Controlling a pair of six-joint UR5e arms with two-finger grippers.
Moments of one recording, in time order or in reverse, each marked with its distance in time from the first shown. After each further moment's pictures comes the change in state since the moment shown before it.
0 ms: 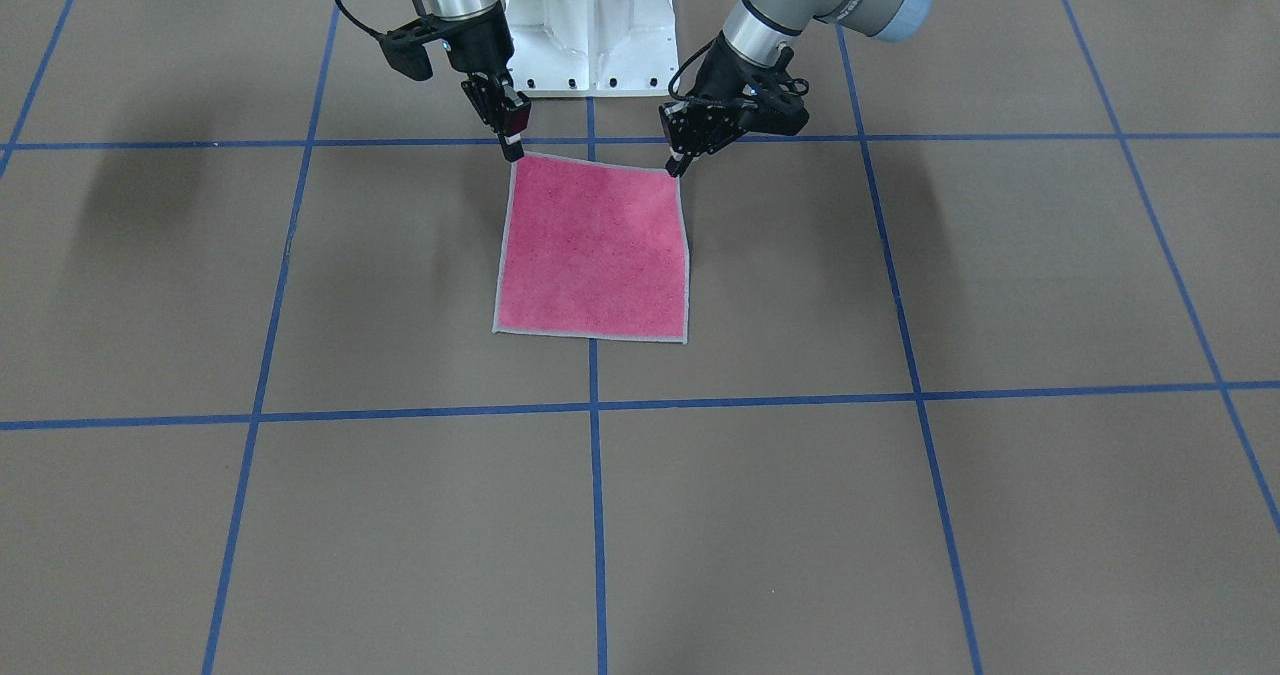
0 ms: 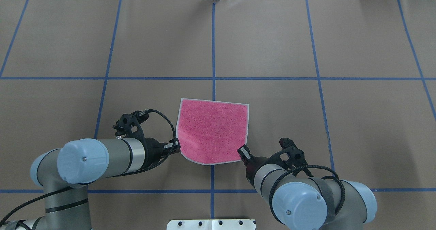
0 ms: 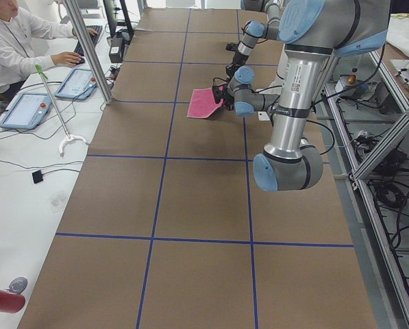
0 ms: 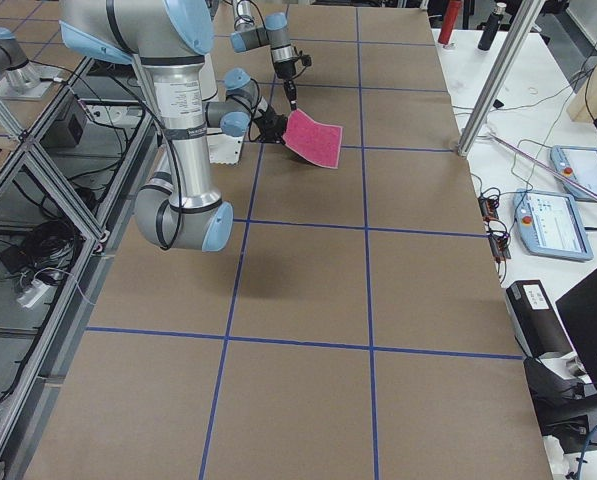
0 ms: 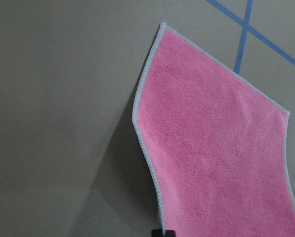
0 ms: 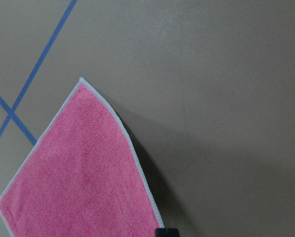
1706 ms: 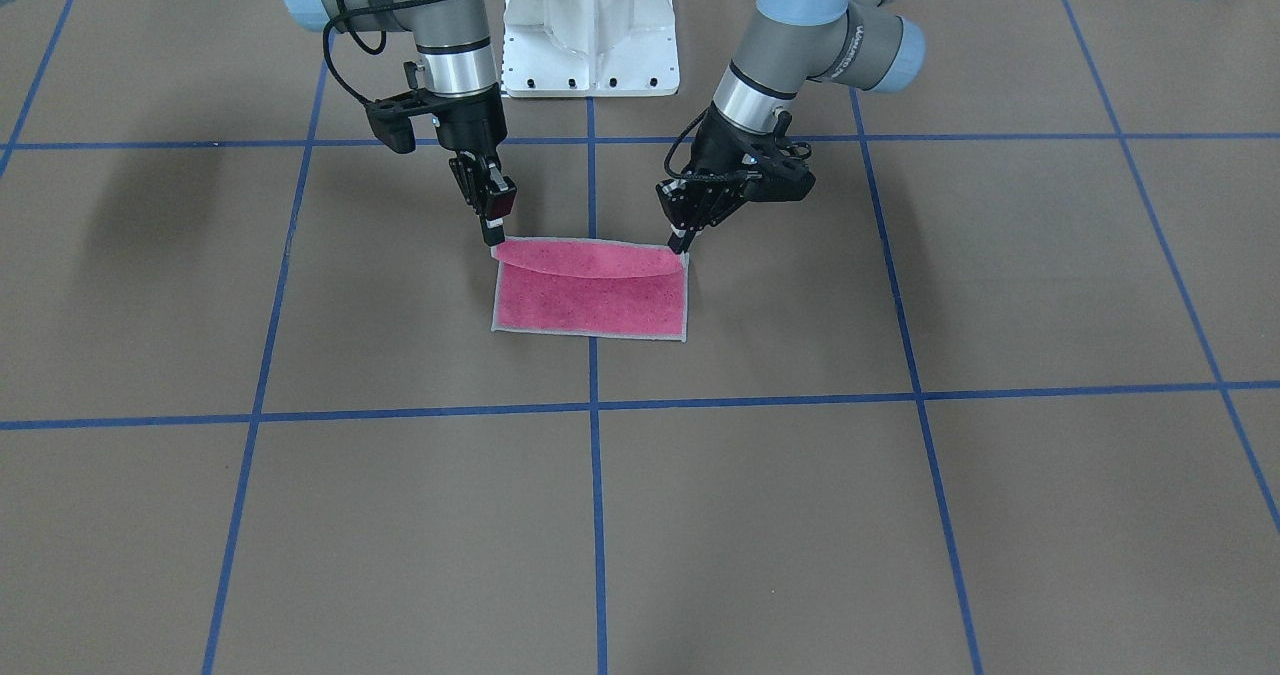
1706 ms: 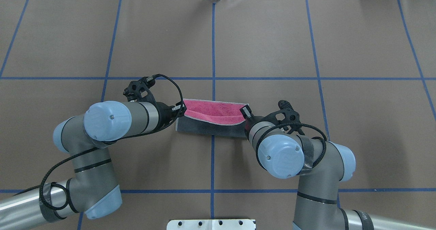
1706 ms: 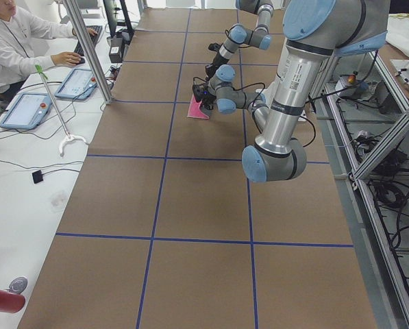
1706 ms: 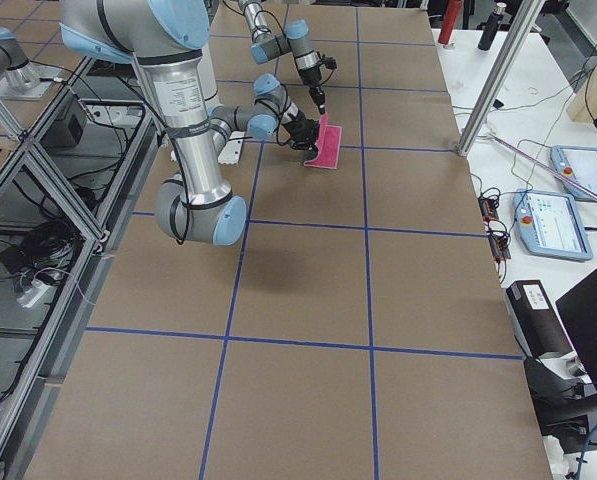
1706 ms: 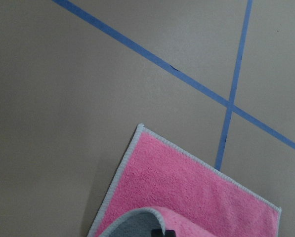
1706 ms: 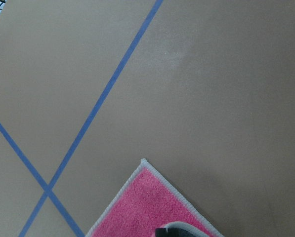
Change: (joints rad) left arm -0.140 -0.157 0.199 0.013 0.006 0.001; right arm 0.175 0.109 -0.184 0.012 -0.004 -0.031
